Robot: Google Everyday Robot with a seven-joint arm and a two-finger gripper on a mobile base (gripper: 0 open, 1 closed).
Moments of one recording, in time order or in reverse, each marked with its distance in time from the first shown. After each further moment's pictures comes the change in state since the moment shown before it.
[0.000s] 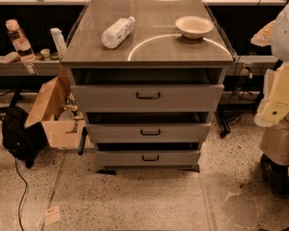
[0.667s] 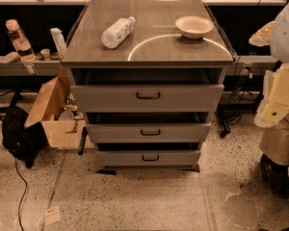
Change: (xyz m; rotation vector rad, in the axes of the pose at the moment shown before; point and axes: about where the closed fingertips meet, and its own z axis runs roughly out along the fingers) arm -0.002 0.000 0.002 0.003 -0.010 -0.022
